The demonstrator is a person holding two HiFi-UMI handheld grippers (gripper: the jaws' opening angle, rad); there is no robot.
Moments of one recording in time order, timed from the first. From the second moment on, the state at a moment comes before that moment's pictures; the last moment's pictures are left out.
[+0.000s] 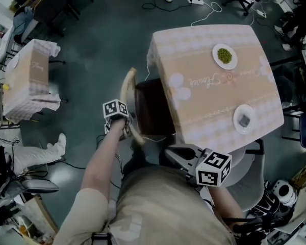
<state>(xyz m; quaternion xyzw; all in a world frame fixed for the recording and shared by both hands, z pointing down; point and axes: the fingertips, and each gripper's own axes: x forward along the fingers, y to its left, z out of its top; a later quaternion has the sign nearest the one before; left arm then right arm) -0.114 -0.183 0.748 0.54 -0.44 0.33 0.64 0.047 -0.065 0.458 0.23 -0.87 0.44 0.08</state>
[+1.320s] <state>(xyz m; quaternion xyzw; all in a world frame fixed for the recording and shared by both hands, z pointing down) -0.169 -0.174 0.757 0.52 -0.48 0.27 0.65 0.007 -0.065 0.458 0.20 -0.87 0.42 0.14</state>
